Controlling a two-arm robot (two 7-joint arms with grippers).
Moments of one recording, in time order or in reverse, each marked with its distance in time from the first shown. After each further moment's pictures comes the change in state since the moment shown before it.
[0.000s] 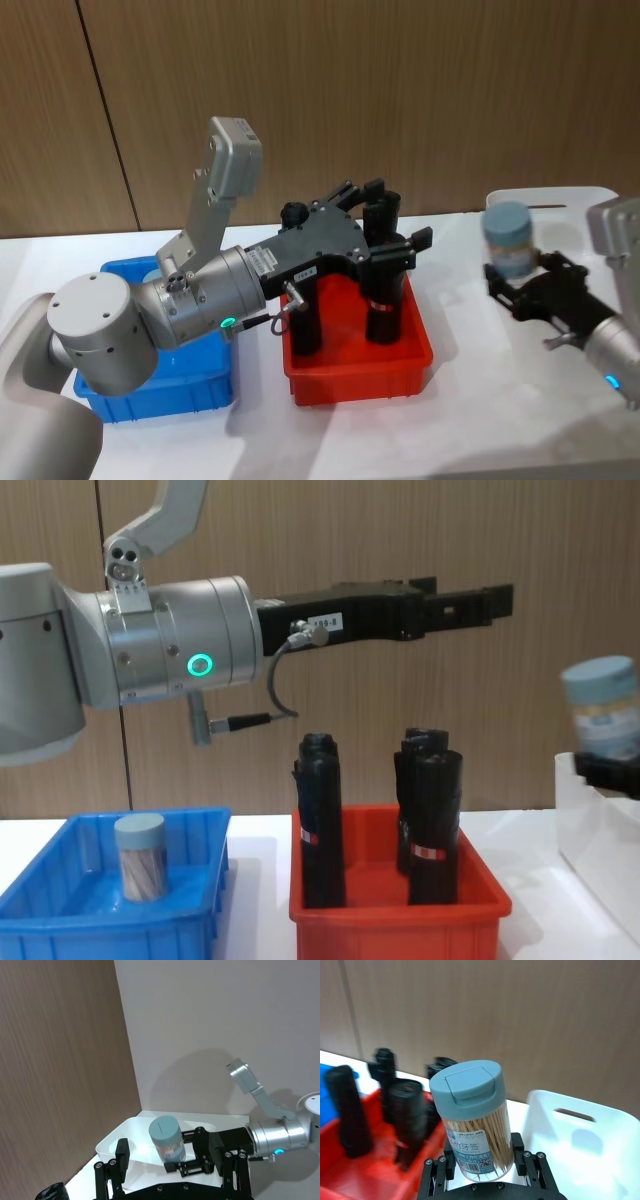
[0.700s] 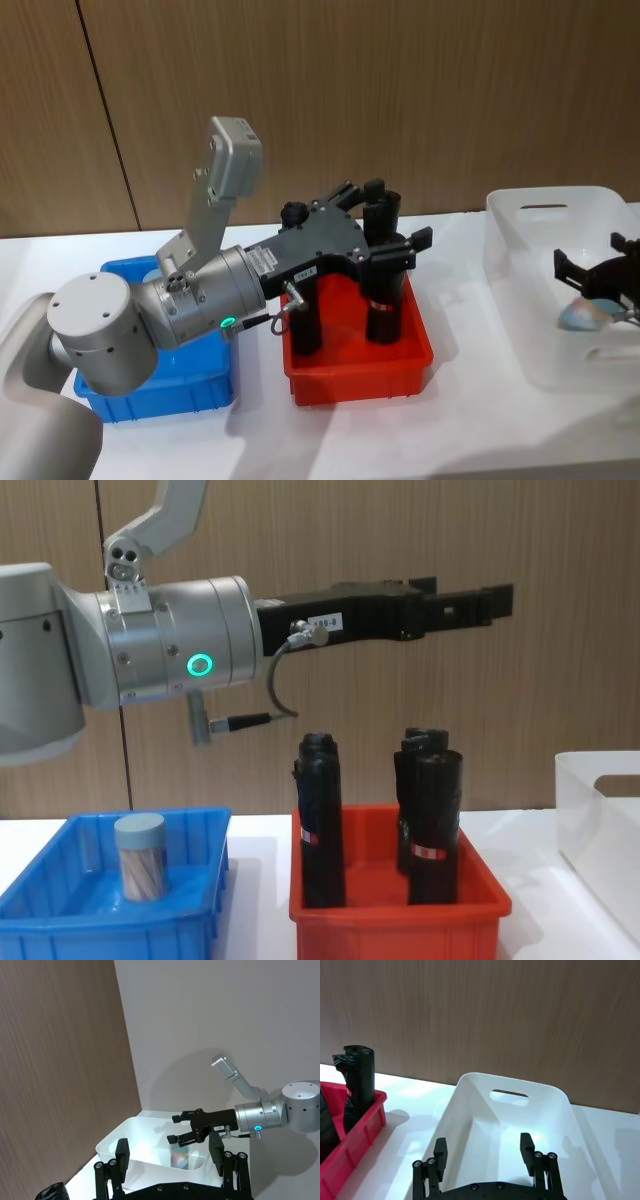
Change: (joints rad) left arm 0.000 0.000 0.000 0.000 0.000 0.000 0.000; right arm 0.076 0.051 0.085 0.135 0.035 0.043 -0.050
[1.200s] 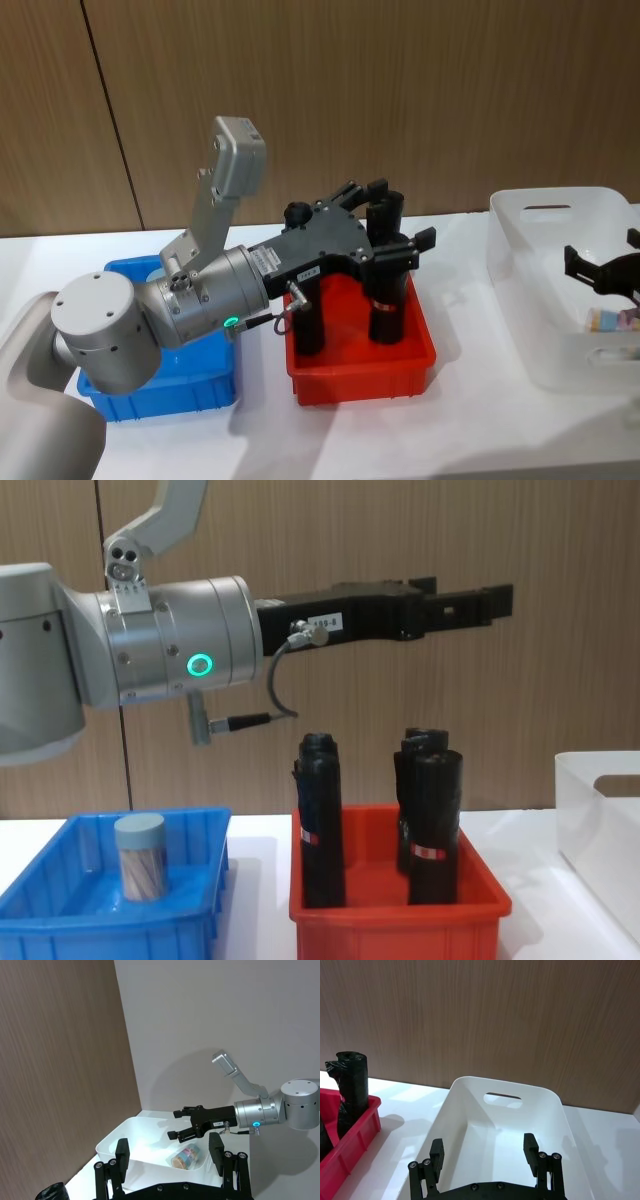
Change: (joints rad) left arm 0.000 0.000 0.000 0.000 0.000 0.000 0.000; right arm 0.006 0.007 0.015 0.013 0.017 -0.012 0.003
